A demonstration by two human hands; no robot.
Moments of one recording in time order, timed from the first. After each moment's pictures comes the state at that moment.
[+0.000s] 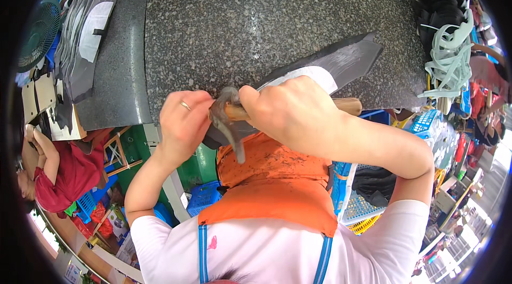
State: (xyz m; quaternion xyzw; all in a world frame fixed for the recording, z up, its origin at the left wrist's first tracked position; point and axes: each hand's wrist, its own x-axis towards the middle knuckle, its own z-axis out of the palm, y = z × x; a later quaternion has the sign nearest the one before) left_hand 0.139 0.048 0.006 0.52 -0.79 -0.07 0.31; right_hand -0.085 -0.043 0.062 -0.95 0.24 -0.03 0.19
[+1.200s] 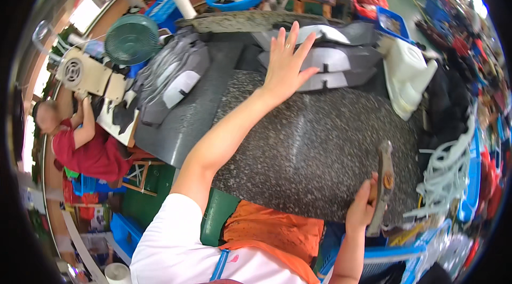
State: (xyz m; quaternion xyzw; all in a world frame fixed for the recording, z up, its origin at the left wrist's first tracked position) left_hand 0.099 -0.241 0.033 0.58 -0.71 0.14 0.37; right_hand -0.199 -0.065 -0.010 -0.49 0.58 -0.59 0.27
